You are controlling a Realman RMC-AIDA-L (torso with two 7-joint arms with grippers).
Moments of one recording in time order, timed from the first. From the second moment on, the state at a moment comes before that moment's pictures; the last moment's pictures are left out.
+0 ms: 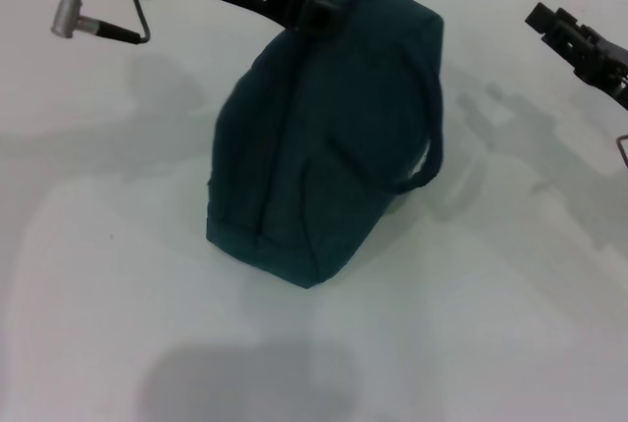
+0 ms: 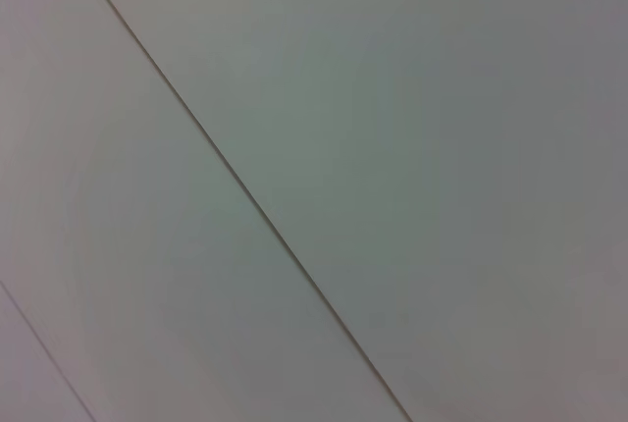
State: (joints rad) left arm -0.66 -2.09 1.21 1.57 2.26 1.53 -2.61; right arm 0.49 2.01 -1.46 -0.24 -0.49 -1.27 1.18
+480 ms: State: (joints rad) left arm -0.46 -2.09 1.07 1.60 1.87 1.51 -2.32; right arm 0.43 1.95 -1.46 -0.25 -0.52 -1.57 1.14
